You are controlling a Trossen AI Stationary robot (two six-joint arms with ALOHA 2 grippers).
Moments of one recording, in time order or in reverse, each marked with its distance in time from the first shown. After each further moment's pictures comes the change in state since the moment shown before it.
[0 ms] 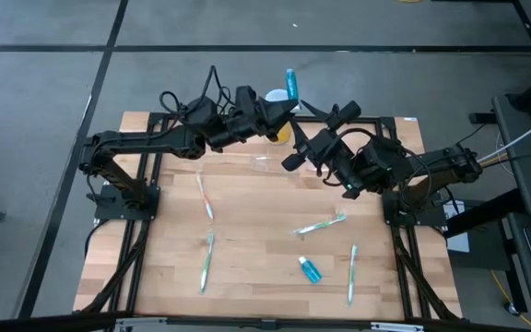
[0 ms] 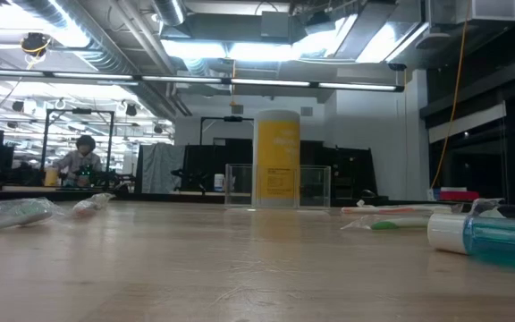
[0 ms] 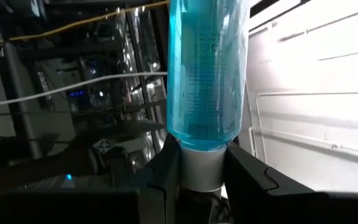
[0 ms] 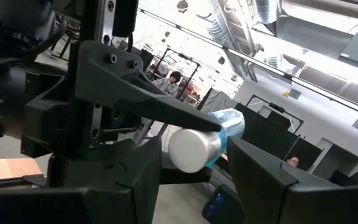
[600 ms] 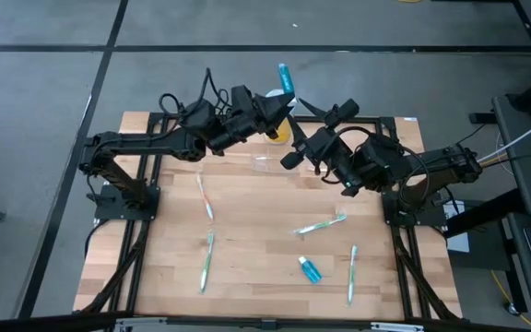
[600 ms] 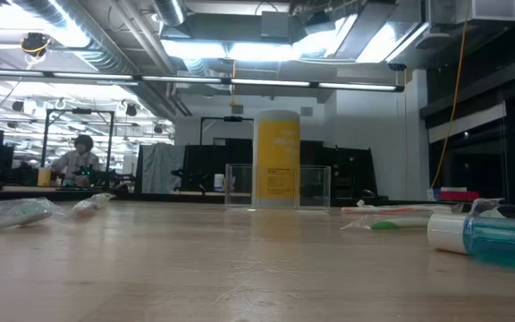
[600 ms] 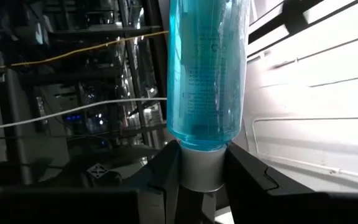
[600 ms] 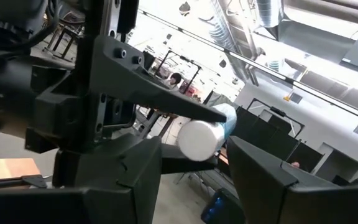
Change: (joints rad) left arm -0.018 0.005 0.001 0.037 -0.140 0.011; right arm -0.016 0.000 0.000 -0.008 -0.035 -0.003
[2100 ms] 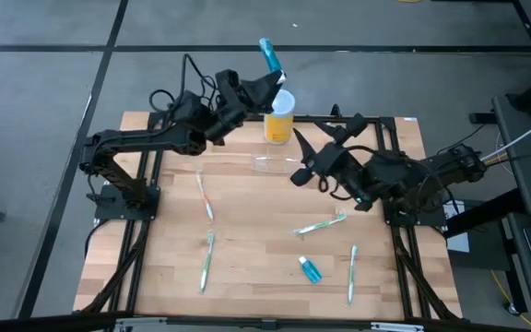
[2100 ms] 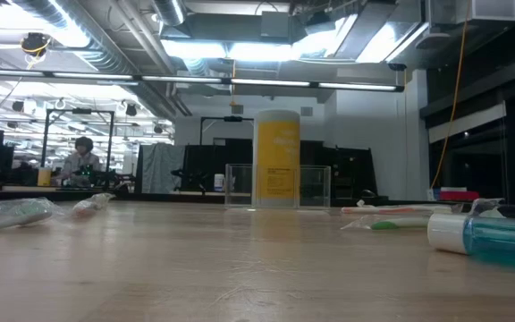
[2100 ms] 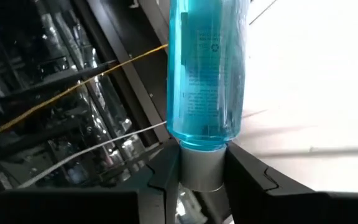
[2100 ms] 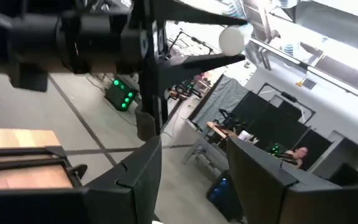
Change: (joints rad) left arm 0.054 0.000 0.001 0.219 0.021 0.260; right arm 0.111 -0.033 0.000 -0.190 0.135 0.107
